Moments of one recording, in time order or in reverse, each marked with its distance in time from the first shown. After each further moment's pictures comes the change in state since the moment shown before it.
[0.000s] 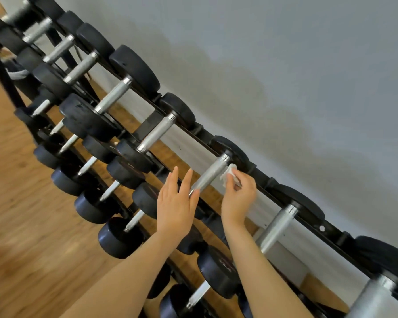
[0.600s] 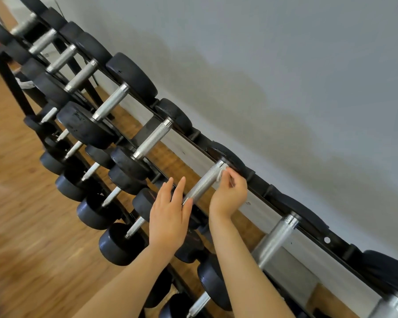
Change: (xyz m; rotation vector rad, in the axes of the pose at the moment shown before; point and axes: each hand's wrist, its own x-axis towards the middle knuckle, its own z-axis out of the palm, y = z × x) left_hand -0.001 0.002 0.004 0.027 0.016 -0.050; right_hand 0.019 0.003 0.035 0.194 0.129 0.188
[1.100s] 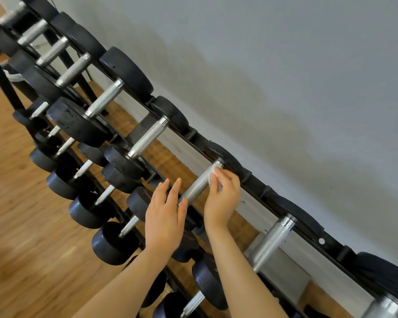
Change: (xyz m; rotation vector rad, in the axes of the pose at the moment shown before) left_hand 0.000 -0.001 0.004 -0.079 0.032 -0.022; right_hand -0.006 0.007 -0.007 -0.248 -0.176 -0.343
